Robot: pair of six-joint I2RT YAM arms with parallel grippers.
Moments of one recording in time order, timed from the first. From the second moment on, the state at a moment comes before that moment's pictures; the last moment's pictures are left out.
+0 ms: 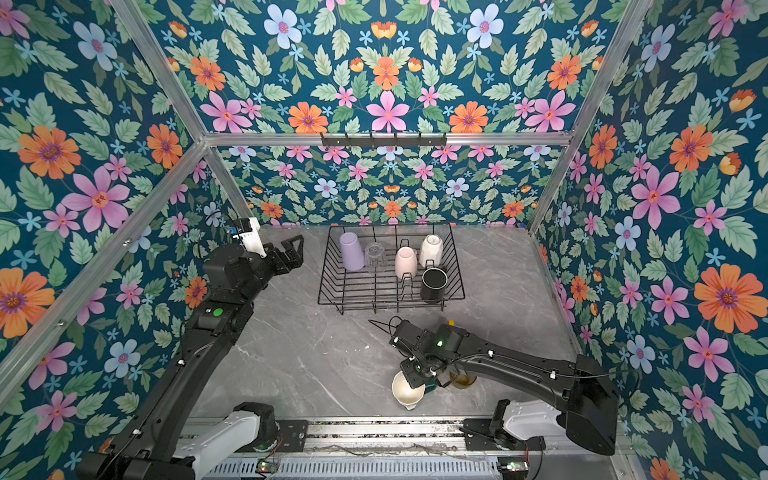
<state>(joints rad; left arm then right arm) -0.20 1.02 1.01 -0.17 0.04 -0.40 1.06 1.30 0.95 -0.96 -0.02 0.53</state>
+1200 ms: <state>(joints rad) -0.14 0.95 0.79 0.14 0.42 -0.42 0.72 1.03 0.91 -0.62 -0.25 0.58</state>
